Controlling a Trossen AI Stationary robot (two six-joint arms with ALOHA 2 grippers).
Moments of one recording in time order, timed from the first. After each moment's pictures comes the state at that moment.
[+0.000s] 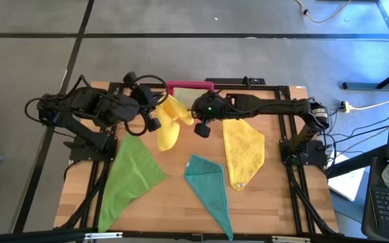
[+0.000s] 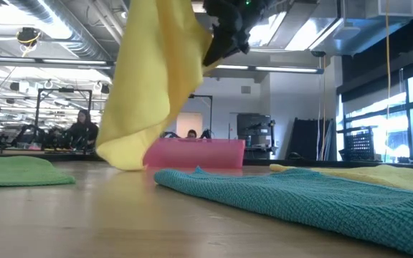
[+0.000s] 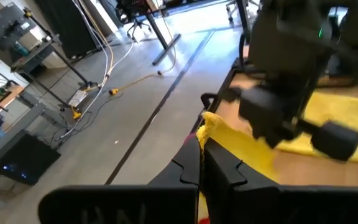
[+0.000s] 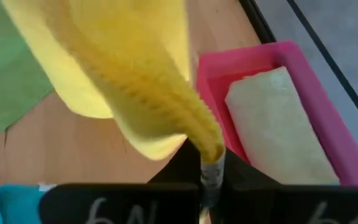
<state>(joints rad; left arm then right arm) -0.22 1.35 1.85 -1.11 -0.88 -0.08 -0.12 1.74 1.57 -0.62 0.21 0.04</state>
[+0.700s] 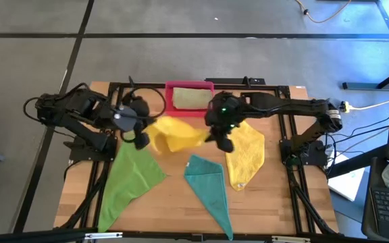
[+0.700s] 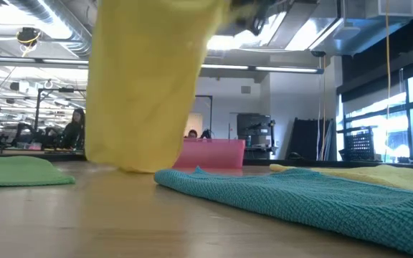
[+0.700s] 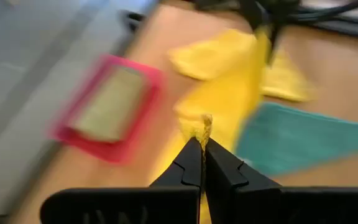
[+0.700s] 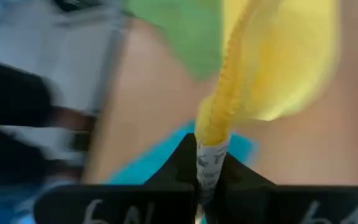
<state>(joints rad) -0.28 1.33 1.85 -1.39 -0.49 -0.53 -0.07 1.60 1.57 -0.80 -0.42 0.09</state>
